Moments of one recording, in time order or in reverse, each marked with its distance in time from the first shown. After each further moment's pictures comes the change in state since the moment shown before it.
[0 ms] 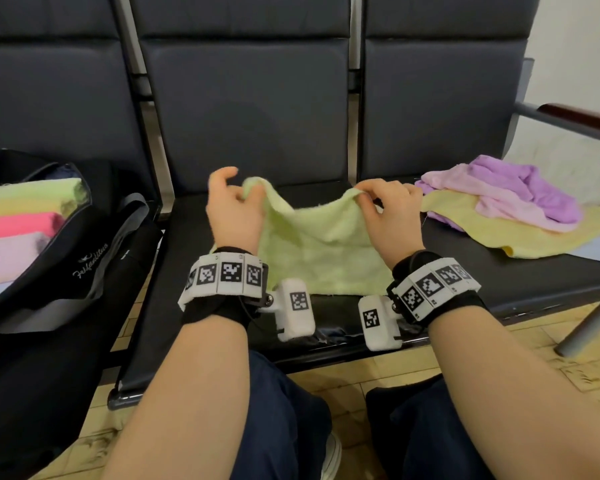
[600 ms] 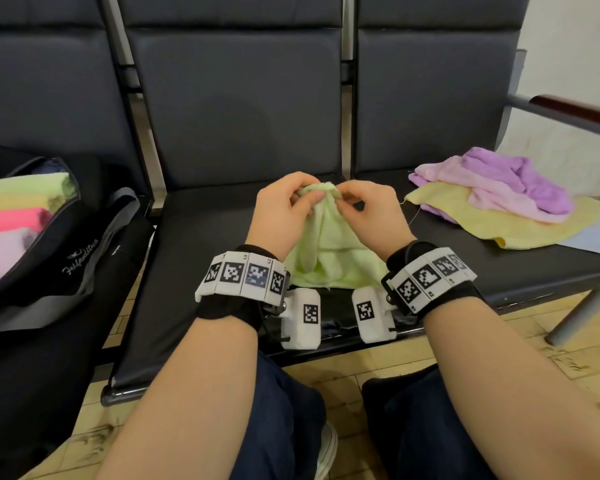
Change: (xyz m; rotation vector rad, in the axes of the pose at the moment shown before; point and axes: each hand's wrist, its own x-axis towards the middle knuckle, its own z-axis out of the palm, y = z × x) left_hand -0.033 0.021 0.025 0.066 -0.492 0.235; right_hand 0.001 -0.010 -0.002 0.257 -0.273 0.023
